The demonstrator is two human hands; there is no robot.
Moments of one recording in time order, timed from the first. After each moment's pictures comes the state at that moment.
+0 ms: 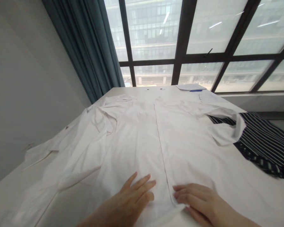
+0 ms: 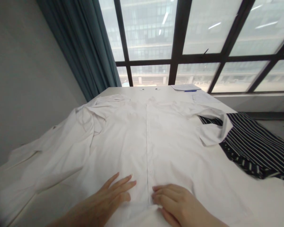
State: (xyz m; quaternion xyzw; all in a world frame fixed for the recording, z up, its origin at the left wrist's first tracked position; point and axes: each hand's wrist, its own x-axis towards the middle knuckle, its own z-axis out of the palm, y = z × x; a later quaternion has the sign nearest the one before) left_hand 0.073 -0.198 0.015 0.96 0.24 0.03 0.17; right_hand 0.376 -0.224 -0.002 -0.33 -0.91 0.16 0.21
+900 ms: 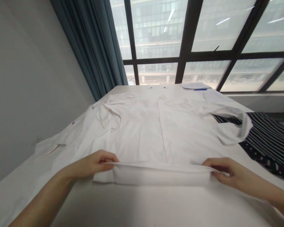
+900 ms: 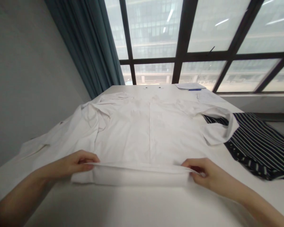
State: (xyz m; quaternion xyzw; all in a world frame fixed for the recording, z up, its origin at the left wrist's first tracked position) left_hand -0.012 -0.120 0.048 0.73 0.49 0.07 0.47; right_hand 0.440 -0.184 0.029 -0.52 -0.73 0.40 0.17
